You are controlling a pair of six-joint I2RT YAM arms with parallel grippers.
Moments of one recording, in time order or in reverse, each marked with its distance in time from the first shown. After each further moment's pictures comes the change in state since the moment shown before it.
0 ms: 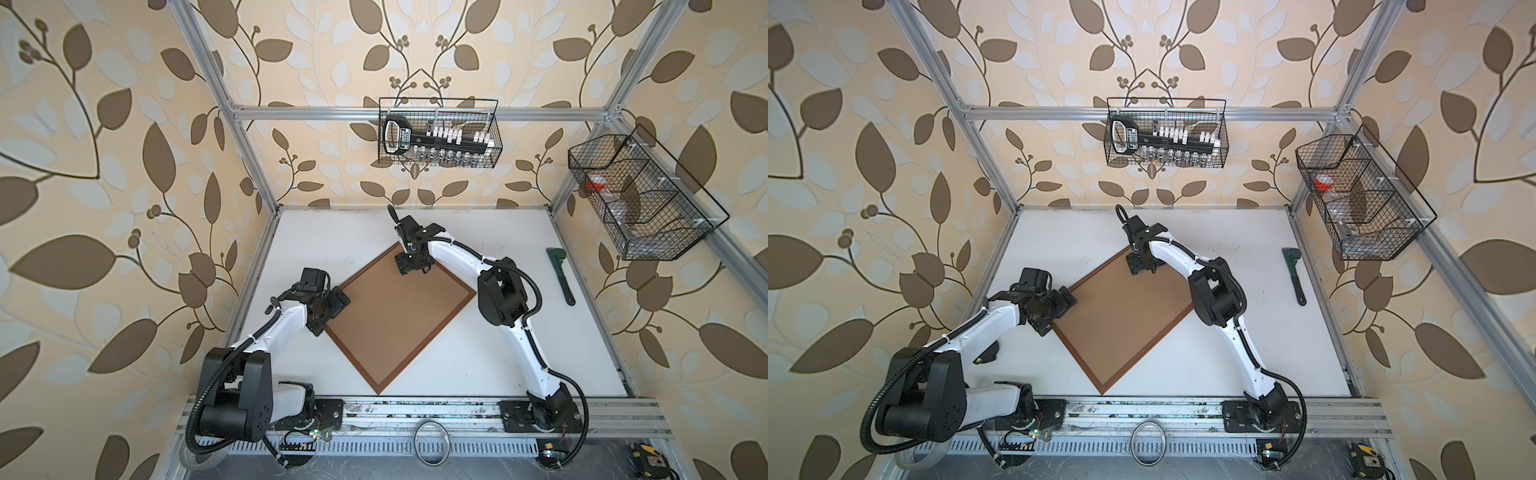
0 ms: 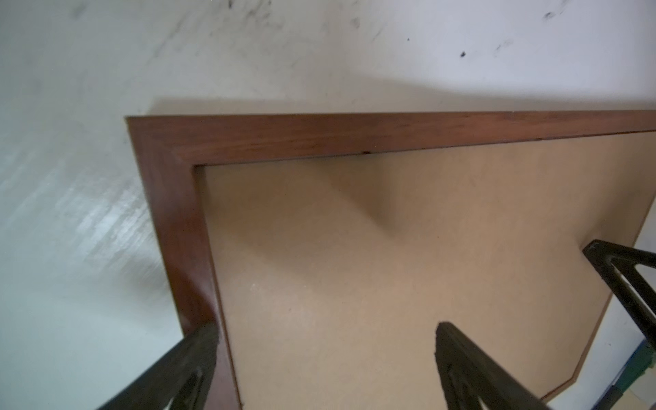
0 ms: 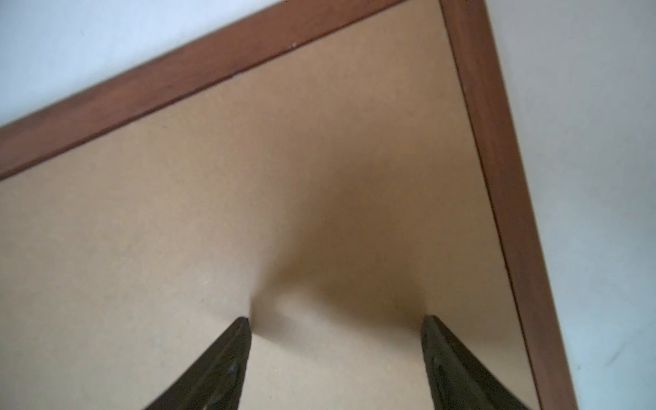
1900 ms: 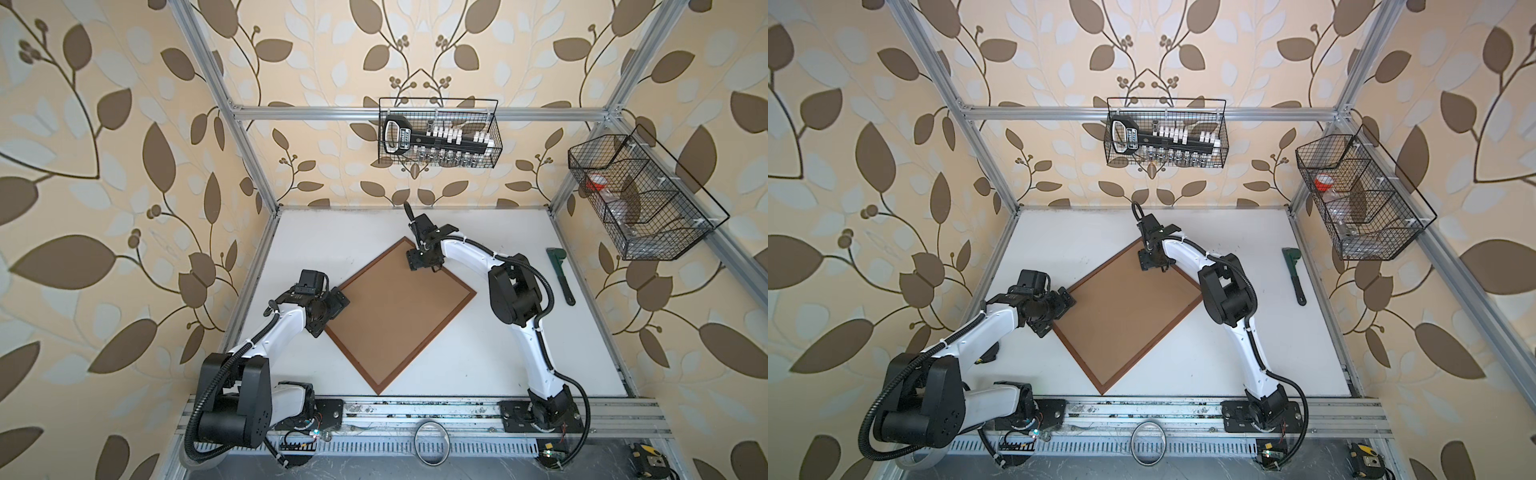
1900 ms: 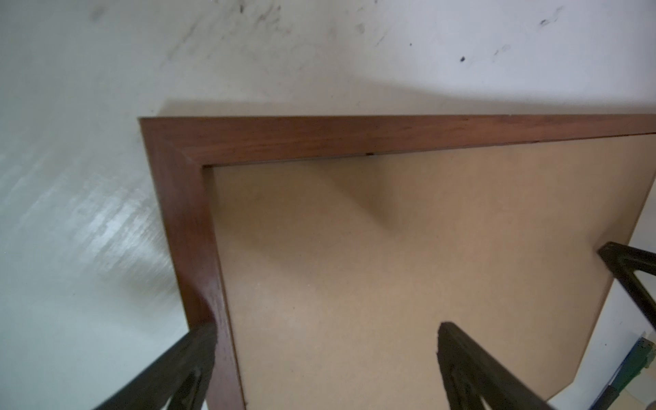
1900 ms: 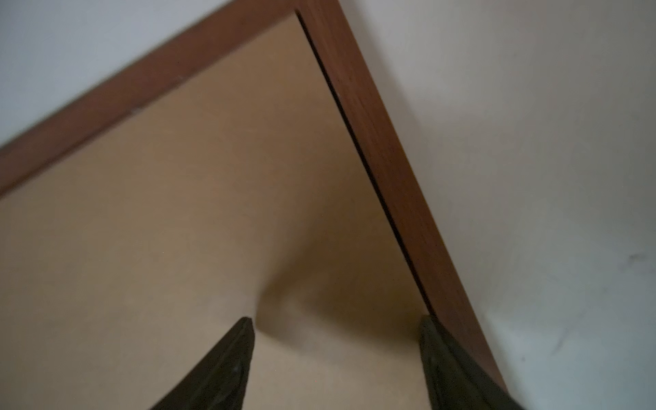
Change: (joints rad) left arm 0.013 -0.030 -0.024 0.008 -0.006 0.001; right arm -0.063 -0.105 -0.200 0.140 -0.040 0.055
